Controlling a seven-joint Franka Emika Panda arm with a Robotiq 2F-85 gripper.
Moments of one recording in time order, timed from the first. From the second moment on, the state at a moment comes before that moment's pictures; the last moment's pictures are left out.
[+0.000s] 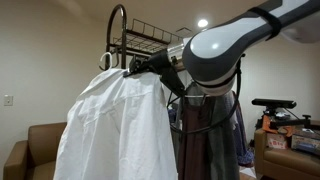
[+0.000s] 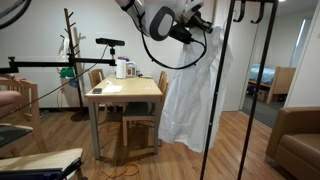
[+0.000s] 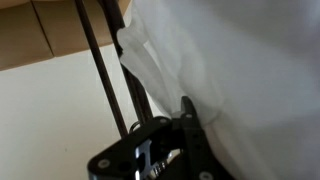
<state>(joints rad) 0.87 0.19 -0.42 -1.92 0.46 3.45 0.00</state>
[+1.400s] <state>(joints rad) 1.19 0.25 -0.71 -1.93 0.71 3.45 0.00</state>
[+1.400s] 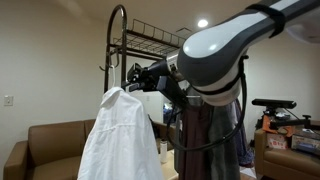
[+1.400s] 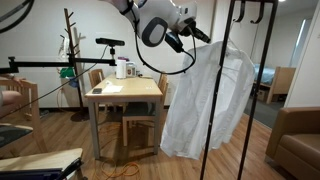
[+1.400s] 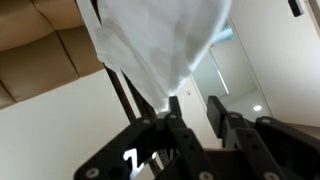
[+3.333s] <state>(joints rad) 0.86 -0.22 -0.59 -2.37 0.14 2.85 -0.13</state>
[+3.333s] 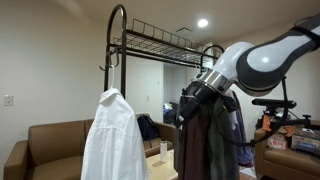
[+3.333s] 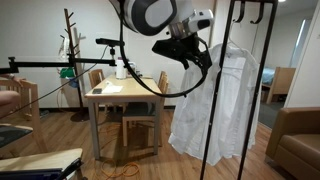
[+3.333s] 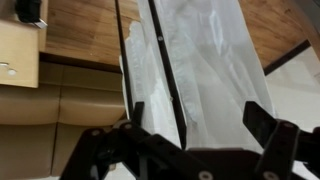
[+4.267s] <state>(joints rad) 0.20 -0.36 0.08 -2.44 -0.18 2.18 0.32</state>
